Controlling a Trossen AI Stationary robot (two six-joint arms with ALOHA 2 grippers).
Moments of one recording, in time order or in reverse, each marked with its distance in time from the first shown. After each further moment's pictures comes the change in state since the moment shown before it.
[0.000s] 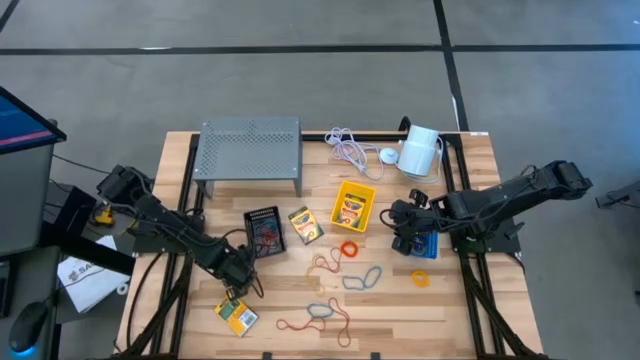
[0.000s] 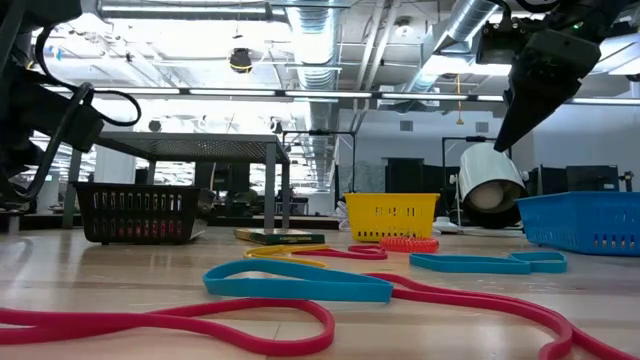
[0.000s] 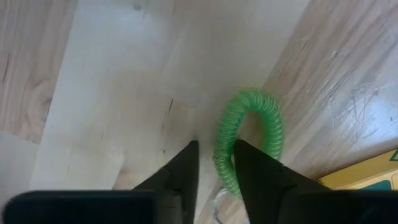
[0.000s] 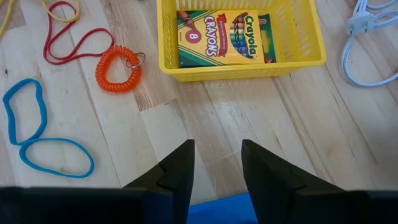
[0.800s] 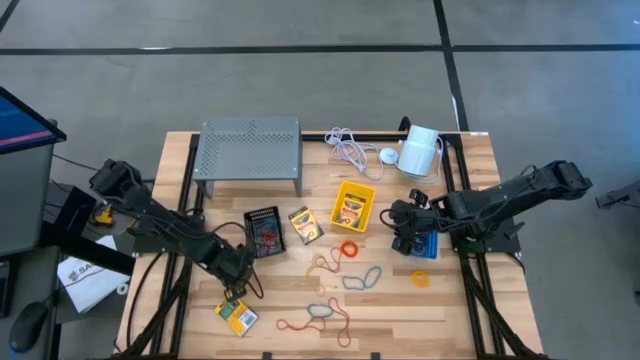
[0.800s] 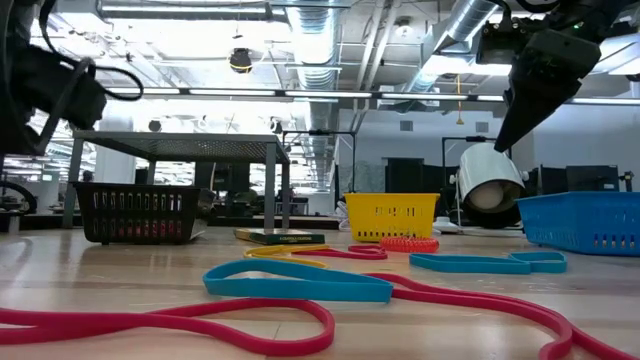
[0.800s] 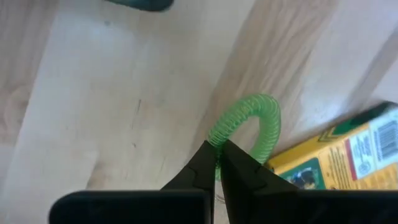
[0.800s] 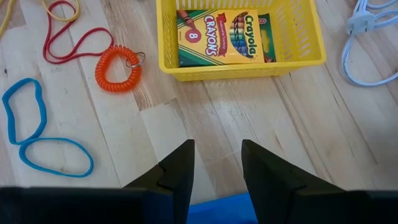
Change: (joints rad) left arm -0.012 -0.126 -0.002 0.011 0.039 -0.007; right arm 0.000 0.000 0.000 -0.001 0.000 0.000
